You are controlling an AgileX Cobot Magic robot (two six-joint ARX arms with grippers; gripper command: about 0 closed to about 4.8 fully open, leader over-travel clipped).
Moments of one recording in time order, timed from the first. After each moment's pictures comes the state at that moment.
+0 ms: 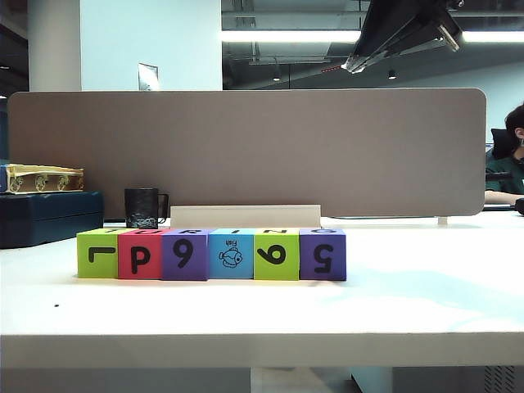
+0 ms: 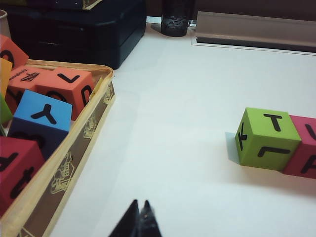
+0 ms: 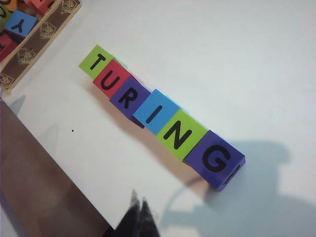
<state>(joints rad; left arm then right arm) 0.02 0.00 0.01 -0.18 -0.02 -0.04 0.35 1.41 1.35 -0.74 -0.49 -0.01</state>
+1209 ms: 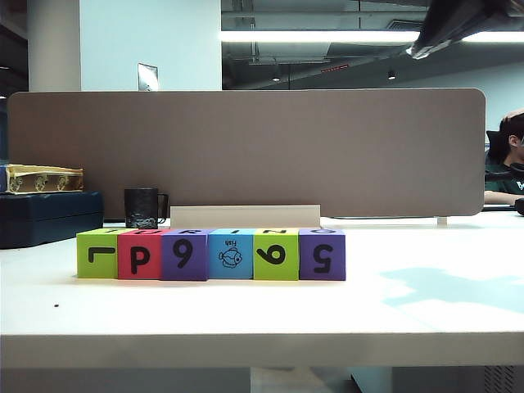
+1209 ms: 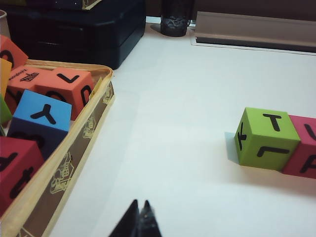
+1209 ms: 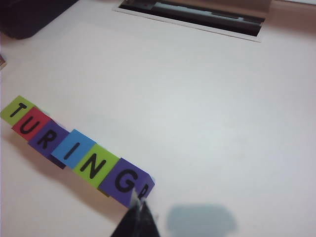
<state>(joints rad) 0.02 0.00 0.01 -0.18 -0.02 -0.04 0.23 1.16 1.08 -0.45 -0.31 -0.02</state>
